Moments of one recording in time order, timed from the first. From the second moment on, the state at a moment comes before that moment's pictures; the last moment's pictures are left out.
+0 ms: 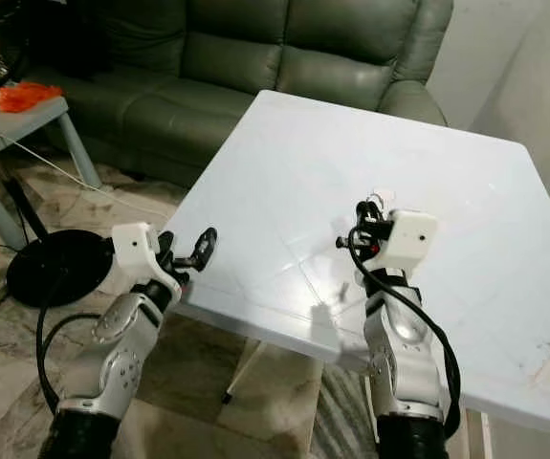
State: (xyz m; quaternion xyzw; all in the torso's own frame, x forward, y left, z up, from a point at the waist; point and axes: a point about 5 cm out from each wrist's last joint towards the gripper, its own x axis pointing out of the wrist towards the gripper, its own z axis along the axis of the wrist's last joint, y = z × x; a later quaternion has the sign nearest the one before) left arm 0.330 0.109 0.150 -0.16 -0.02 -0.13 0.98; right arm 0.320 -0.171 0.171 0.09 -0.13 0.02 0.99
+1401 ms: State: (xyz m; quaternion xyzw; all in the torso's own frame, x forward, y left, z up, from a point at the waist) left arm 0.318 0.144 0.130 -0.20 -0.05 -0.08 0.97; right arm 0.279 -0.173 0.130 0.03 -0.06 0.00 1.00
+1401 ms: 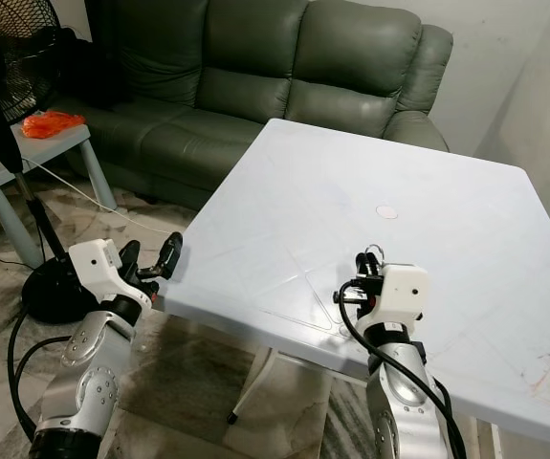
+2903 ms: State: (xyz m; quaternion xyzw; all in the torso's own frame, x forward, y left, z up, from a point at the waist) left arm 0.327 0.142 0.128 -0.20 -0.03 -0.08 0.98; right arm 0.286 -0.167 0.124 0.01 -0.03 0.00 1.00
